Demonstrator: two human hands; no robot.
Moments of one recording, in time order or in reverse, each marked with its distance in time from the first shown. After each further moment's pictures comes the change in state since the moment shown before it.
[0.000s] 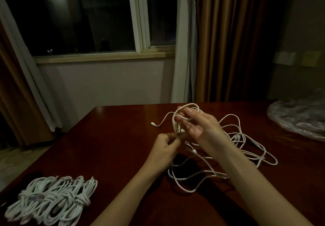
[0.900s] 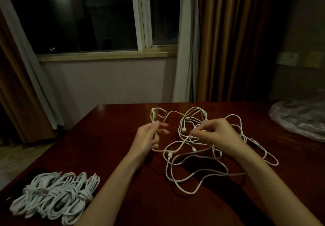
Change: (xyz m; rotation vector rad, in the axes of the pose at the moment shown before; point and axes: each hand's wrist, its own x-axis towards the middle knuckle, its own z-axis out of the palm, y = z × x) left_hand 0.018 -0.009 -0.044 -0.167 0.213 -0.205; right_hand -0.009 -0.010 -0.037 -1.057 -0.016 -0.107
